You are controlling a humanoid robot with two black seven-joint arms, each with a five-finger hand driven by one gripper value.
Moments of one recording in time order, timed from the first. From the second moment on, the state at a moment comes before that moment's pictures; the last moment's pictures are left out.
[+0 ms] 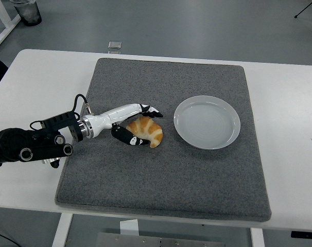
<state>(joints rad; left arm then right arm) -1.01 0.52 0.21 -1.19 0.84 0.34 -0.46 0.05 0.00 0.00 0.11 0.06 0.07 -0.03</state>
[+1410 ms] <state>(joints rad) -1.11 0.84 0.00 -1.17 0.84 0.31 -0.46 0.05 0.00 0.00 0.11 0.07 0.07 -0.03</state>
